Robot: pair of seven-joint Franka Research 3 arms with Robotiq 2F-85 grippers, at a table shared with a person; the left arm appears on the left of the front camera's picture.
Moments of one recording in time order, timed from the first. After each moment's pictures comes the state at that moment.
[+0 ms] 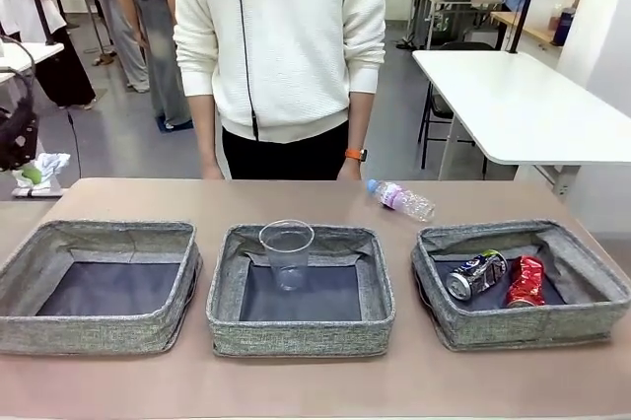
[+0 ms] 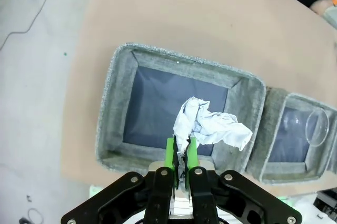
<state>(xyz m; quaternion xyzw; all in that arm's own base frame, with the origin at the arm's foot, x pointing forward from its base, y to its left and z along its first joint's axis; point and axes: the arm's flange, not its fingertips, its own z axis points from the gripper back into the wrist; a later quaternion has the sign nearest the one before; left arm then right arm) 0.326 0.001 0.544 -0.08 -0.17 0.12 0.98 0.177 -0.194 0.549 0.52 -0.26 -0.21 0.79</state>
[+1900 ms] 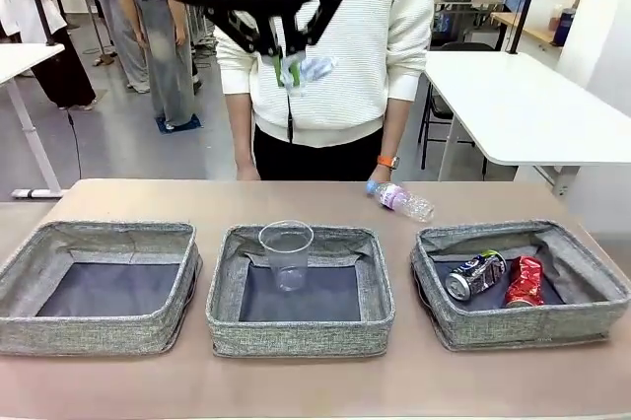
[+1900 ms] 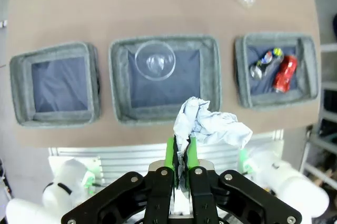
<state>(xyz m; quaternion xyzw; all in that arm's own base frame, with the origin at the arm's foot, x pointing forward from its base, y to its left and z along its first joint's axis) 0.288 -0.363 0.721 -0.07 -0.14 -0.01 0.99 0.177 -0.194 0.549 0.52 -0.26 -0.21 0.79</state>
